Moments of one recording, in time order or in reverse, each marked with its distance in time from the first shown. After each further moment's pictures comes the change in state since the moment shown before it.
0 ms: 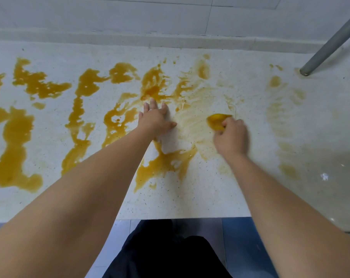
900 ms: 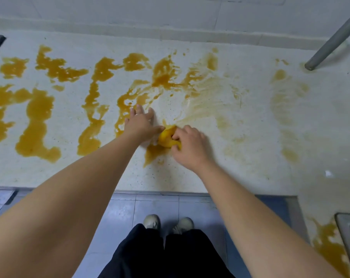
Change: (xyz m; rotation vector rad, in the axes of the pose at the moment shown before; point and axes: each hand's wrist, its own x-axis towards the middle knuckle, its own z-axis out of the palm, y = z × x) left_hand -0.064 -0.054 0.019 0.007 0.050 -0.101; right_hand -0.094 -0.048 0.027 -0.037 -0.248 -0.559
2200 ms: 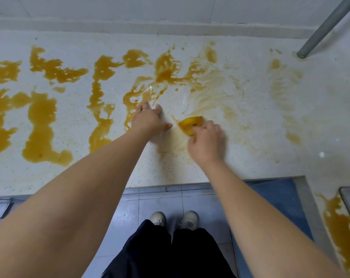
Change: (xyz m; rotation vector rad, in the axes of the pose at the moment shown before) left_hand -0.001 -0.012 -0.007 -0.025 -0.038 0.093; right_hand -0.017 -0.027 0.005 -0.113 0.170 0.328
